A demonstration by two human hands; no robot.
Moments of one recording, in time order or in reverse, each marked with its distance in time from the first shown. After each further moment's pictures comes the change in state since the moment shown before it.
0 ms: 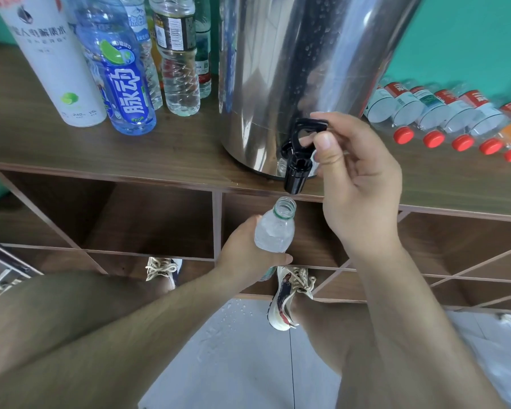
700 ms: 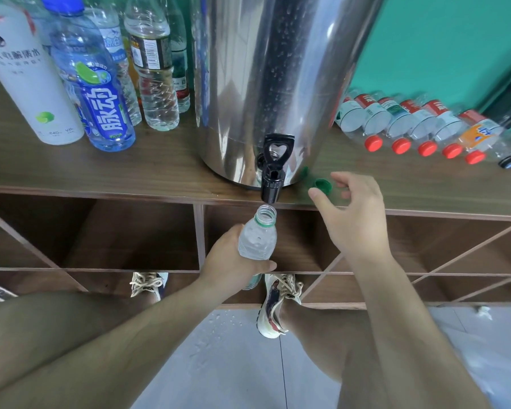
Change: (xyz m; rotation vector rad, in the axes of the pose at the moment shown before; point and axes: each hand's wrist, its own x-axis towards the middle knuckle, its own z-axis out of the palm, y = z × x) left_hand 0.000 0.003 -0.001 -0.024 0.005 -0.010; right_hand -0.024 0.065 -0.047 -0.556 0.013 0.414
